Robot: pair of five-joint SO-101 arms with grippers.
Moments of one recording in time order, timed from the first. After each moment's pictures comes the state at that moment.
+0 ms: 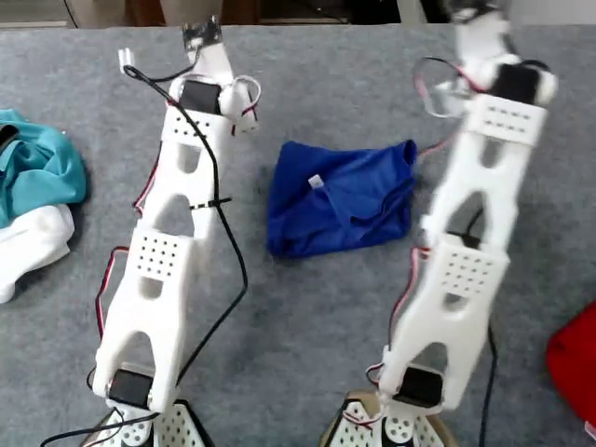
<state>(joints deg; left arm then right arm) 9.3 64.6 -84.0 87.5 15.9 9.5 46.5 -73.2 90.2 24.0</state>
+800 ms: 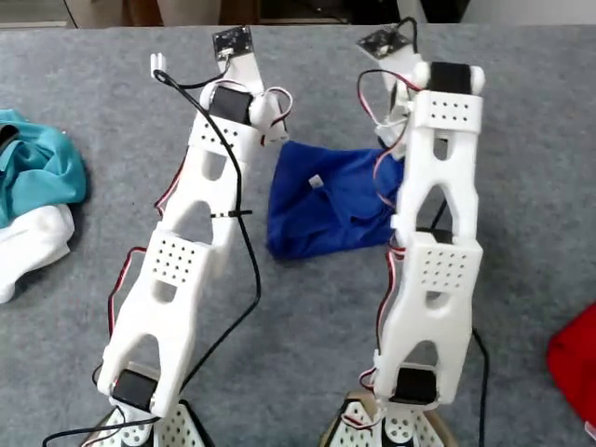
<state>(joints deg) 15.4 64.0 -86.2 90.8 20.7 3.2 46.5 -59.8 98.2 26.5</state>
